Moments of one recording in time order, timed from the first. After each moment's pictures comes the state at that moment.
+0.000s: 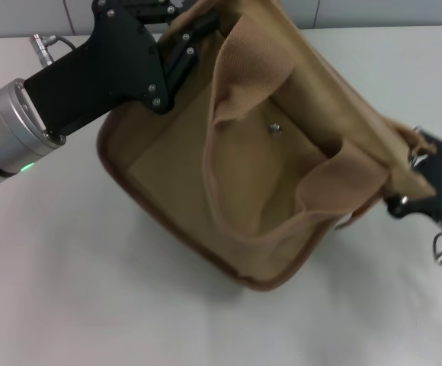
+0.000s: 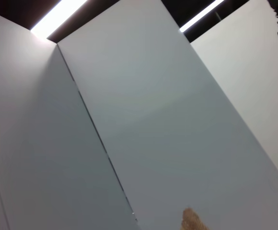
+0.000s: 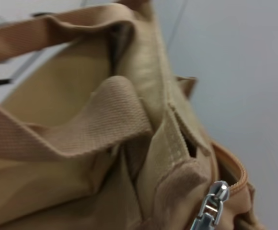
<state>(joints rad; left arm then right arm) -0.58 -2.08 1.00 0.35 1.16 1.75 -0.43 0.27 2.08 -1.45 -0.16 -0.60 -1.51 0.05</state>
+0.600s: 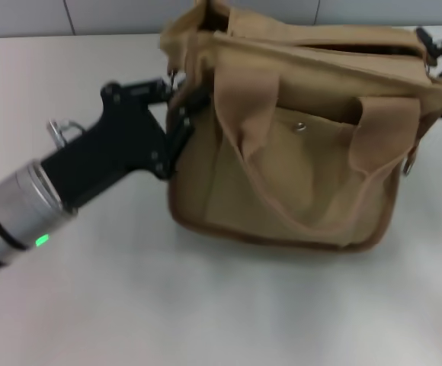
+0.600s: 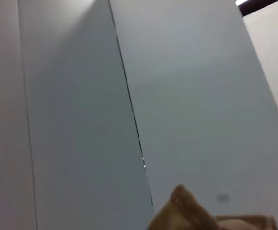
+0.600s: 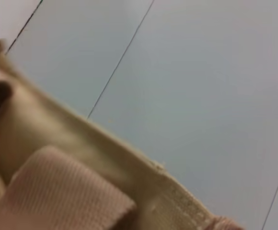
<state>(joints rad) -0.55 -2.08 1.01 0.04 1.16 1.74 -0.35 0.27 2.08 -1.34 -0.47 -0.61 -1.33 0.11</state>
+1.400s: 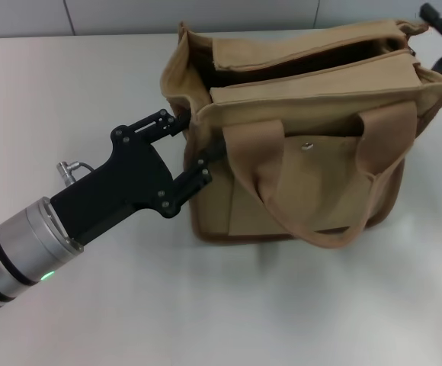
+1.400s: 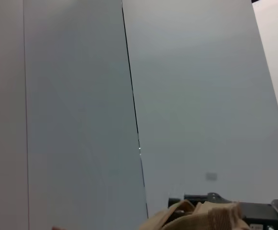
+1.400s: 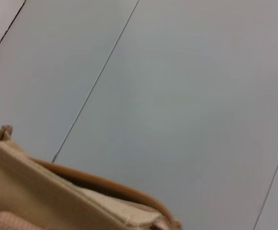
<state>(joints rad) -0.54 -2.08 1.02 -0.05 1.19 1.72 -0.33 0.26 2.08 -1.29 -0.54 -0.68 -1.26 0.20</state>
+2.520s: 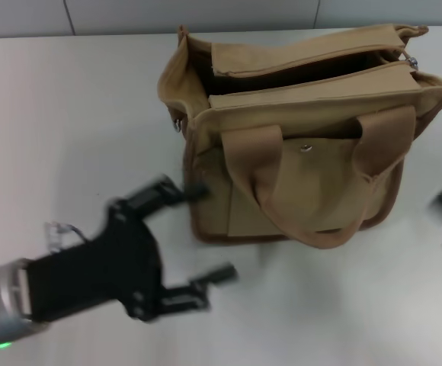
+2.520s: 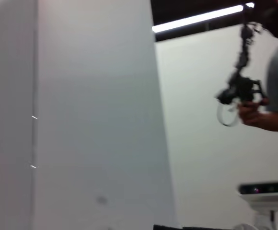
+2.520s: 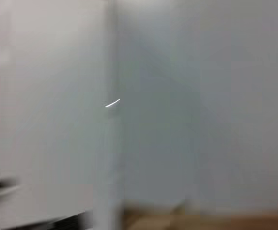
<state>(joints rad) -0.39 -2.07 1.13 0.18 1.36 1.93 -0.49 0.07 2.05 -0.95 -0.41 -1.21 -1.90 0.65</state>
